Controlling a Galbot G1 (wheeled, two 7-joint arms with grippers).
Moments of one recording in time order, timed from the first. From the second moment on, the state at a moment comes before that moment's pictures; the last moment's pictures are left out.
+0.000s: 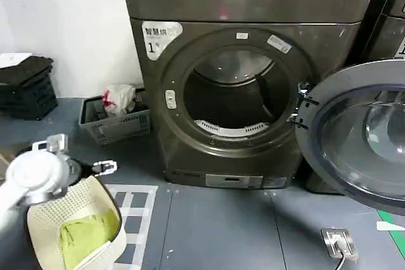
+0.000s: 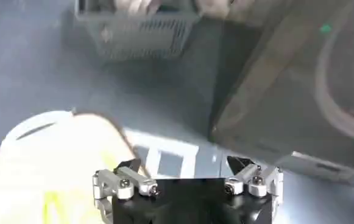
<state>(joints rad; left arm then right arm) 0.82 -0.42 -0.28 -1.99 -2.15 0.74 -1.09 -1.85 1.61 1.87 1.95 0.31 -0.13 0.29</state>
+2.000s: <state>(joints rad) 1.10 -0.28 -0.44 -1.88 -2.33 0.74 -1.16 -1.85 1.61 1.88 1.87 0.37 0.03 0.26</state>
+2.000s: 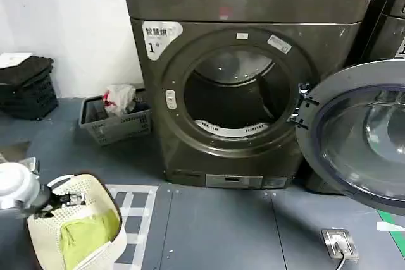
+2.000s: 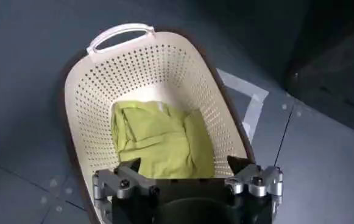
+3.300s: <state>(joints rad) 1.11 -0.27 -0.45 -1.87 -2.36 0.74 -1.16 -1.85 1.61 1.90 1.86 0.38 0.08 0.23</state>
